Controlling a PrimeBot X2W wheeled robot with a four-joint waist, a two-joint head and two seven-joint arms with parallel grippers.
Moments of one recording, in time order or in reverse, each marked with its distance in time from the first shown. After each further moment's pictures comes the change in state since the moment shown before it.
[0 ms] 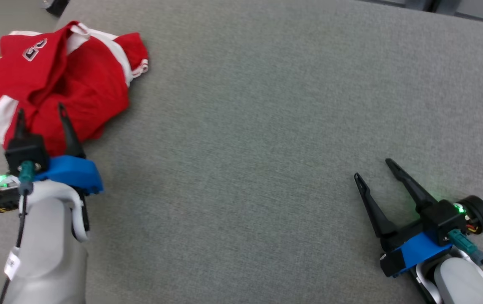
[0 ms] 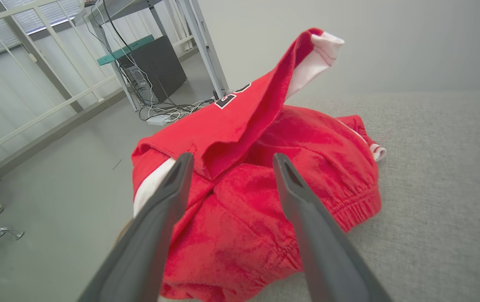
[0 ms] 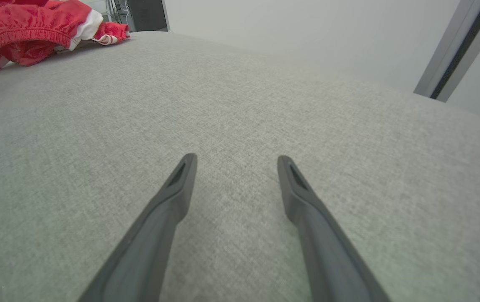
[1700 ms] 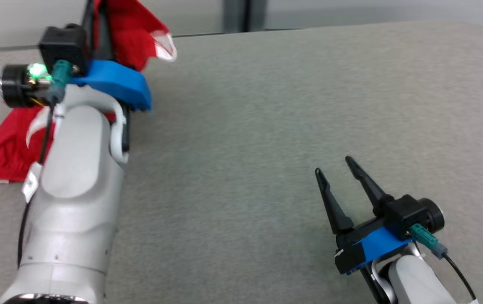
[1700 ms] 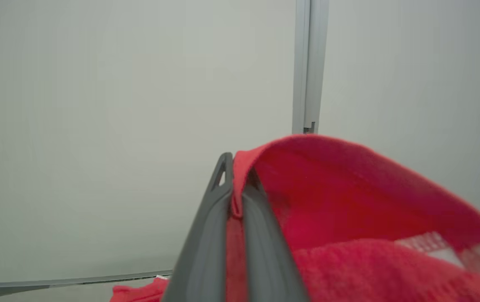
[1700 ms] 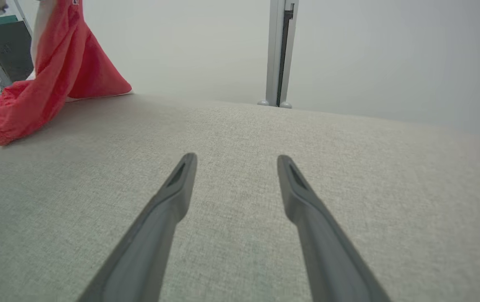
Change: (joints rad) left arm -0.354 -0.069 -0.173 0.102 -0.053 -0.110 0.000; right arm -0.053 0.179 0.018 0.048 0.039 0.000 -0.002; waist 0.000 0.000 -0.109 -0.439
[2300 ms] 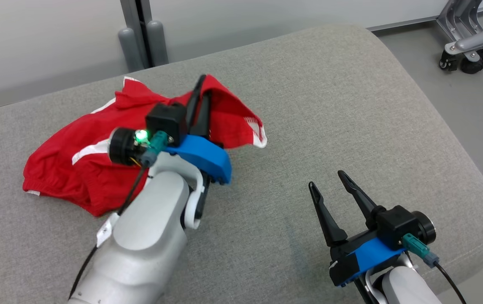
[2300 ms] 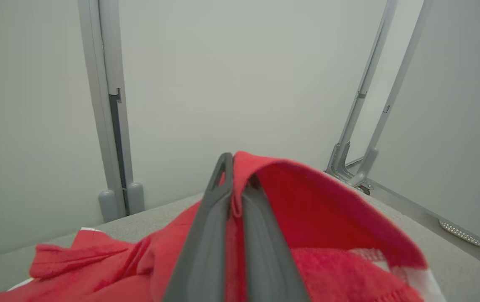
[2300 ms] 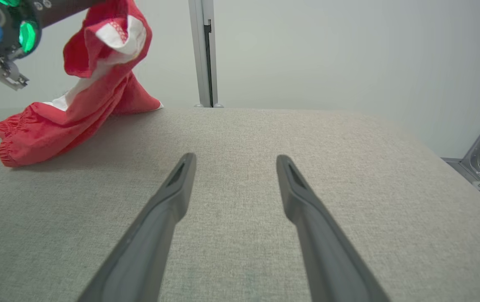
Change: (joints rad) left arm 0.172 -0.012 -0.486 -0.095 -0.425 0.099 0.000; right arm 0.036 0.027 0.009 0.029 0.003 0.000 0.000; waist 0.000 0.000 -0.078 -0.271
